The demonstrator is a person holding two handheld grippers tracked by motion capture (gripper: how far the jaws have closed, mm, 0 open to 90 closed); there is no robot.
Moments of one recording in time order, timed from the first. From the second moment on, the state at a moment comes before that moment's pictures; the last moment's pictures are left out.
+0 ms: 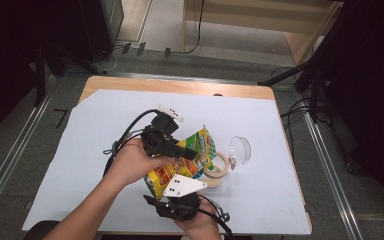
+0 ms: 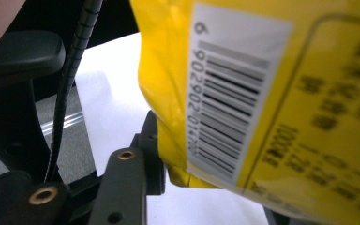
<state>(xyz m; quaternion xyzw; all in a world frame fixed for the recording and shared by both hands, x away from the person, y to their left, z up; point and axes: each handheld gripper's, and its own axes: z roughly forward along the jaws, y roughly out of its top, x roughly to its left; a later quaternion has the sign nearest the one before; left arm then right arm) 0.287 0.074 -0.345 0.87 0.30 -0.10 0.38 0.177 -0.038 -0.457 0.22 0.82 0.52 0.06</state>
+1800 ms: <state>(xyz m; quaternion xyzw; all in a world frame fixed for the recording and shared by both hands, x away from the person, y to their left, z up) 0.299 0.071 -0.336 0.87 0.29 -0.10 0.37 0.190 -0.046 -0.449 0.26 0.80 0.55 0.02</state>
